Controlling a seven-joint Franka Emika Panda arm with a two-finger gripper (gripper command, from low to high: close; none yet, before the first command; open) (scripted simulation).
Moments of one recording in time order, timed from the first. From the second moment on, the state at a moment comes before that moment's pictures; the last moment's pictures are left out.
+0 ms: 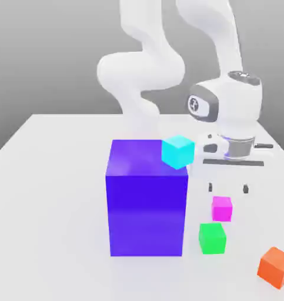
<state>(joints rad) 0.28 0.04 0.42 -2.95 -0.10 2.99 1.71</state>
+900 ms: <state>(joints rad) 0.55 -0.10 0.17 -2.95 0.09 2.87 1.71</state>
